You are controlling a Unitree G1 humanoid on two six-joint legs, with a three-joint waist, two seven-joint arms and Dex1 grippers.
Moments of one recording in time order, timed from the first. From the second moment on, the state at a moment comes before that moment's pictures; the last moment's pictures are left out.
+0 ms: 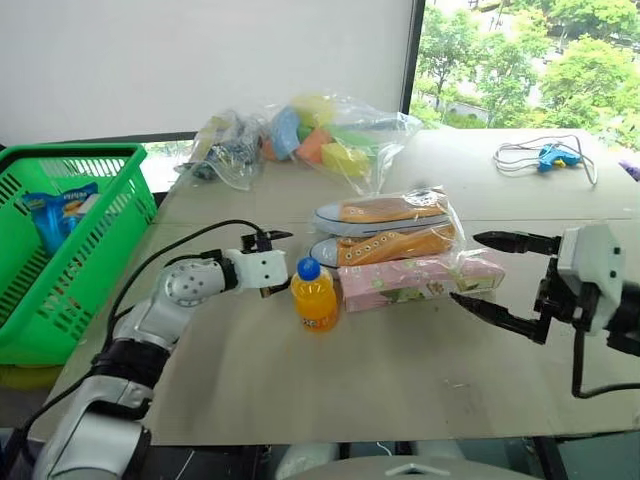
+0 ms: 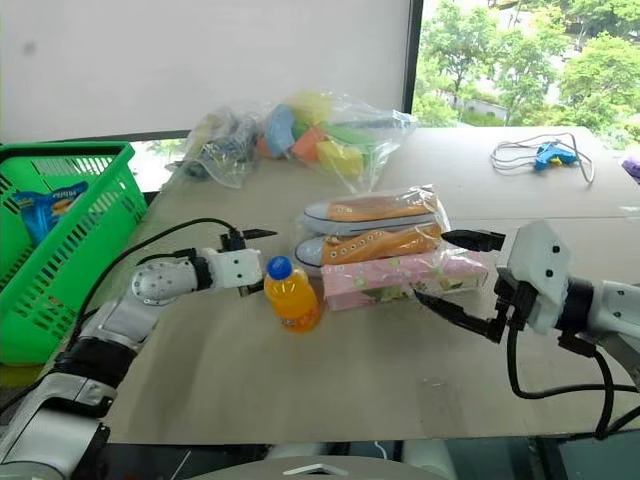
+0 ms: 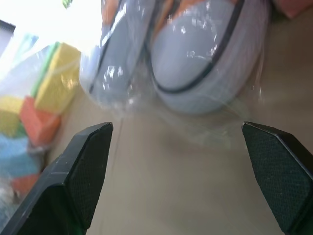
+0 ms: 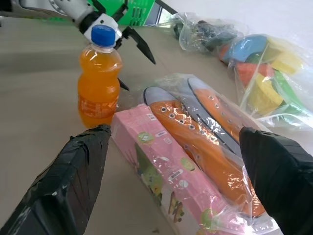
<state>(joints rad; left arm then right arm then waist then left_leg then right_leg) -0.40 0.72 -0.22 0.37 0.22 -0.48 -0.71 0.09 -0.89 -0.41 -0.82 0.73 0.60 0.87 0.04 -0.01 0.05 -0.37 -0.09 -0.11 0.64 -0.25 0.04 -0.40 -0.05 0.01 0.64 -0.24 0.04</state>
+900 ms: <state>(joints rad) -0.48 0.59 -0.37 0.54 0.54 -0.53 -0.44 0.16 -0.90 -0.43 -0.87 0.78 0.60 0.82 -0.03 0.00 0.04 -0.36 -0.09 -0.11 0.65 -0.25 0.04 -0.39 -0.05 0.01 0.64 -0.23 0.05</state>
